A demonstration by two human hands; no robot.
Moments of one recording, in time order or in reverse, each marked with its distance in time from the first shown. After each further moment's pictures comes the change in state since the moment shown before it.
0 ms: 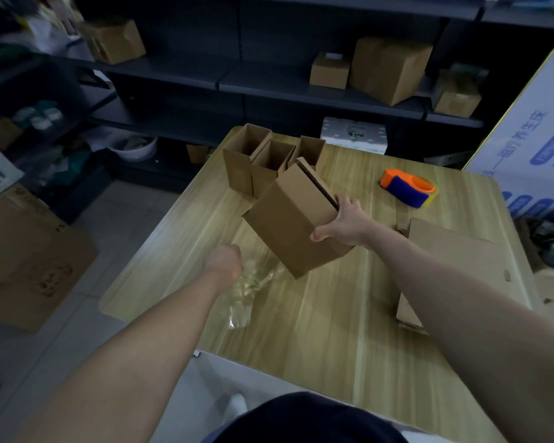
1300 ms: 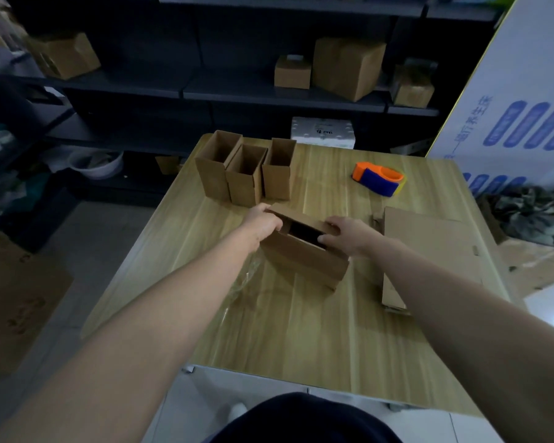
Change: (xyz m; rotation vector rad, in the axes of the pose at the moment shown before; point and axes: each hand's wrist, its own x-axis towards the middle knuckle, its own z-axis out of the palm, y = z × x) left_hand 0.001 0.106 -0.065 -0.941 -0.182 0.028; right_hand -0.032 0.034 -0.008 -0.153 -0.069 0.057
